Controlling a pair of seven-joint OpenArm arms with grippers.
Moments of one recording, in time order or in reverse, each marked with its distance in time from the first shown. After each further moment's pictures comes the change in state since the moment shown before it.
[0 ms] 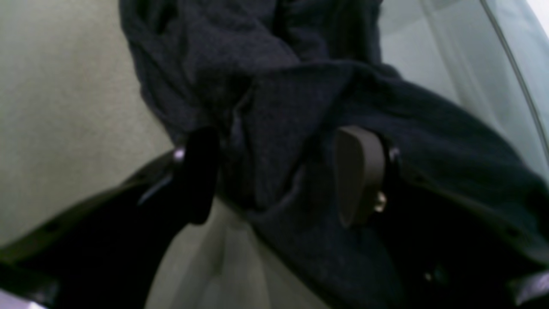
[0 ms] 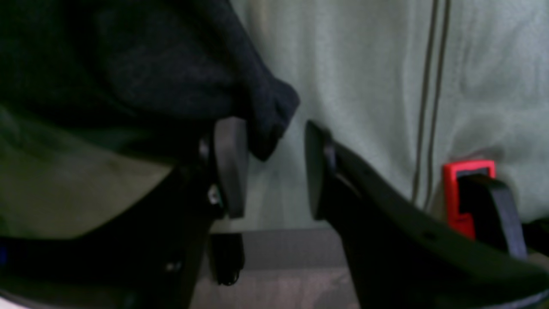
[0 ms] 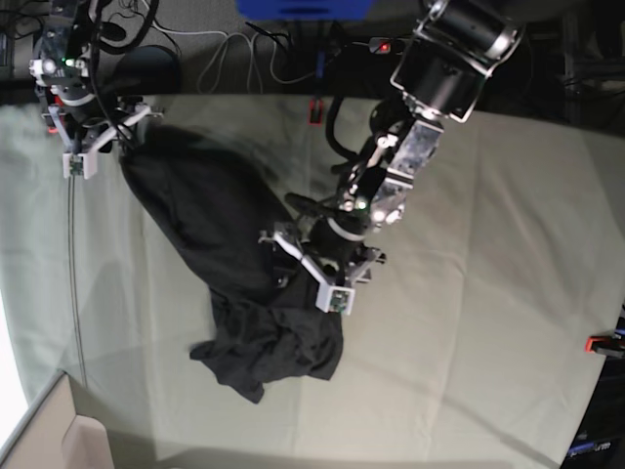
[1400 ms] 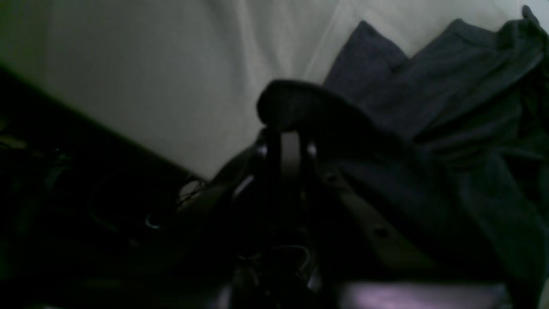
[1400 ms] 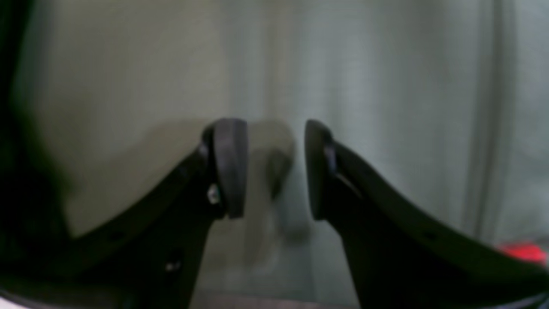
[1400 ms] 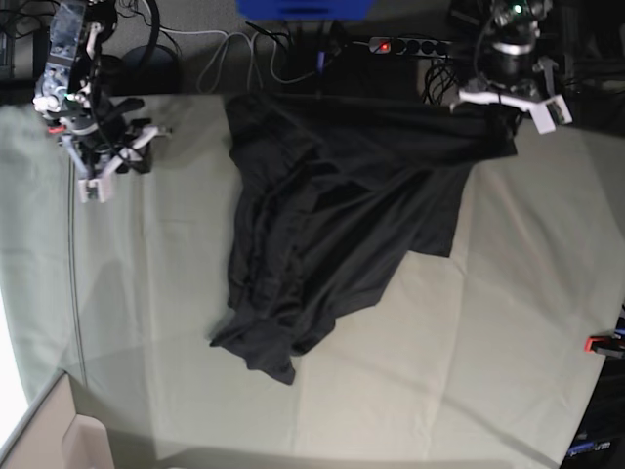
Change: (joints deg) left arm 49.2 1.4 -41.6 45.3 -0.5 -0.1 1.1; right arm 9.2 1.7 0.1 -12.5 0.0 9.6 0.8
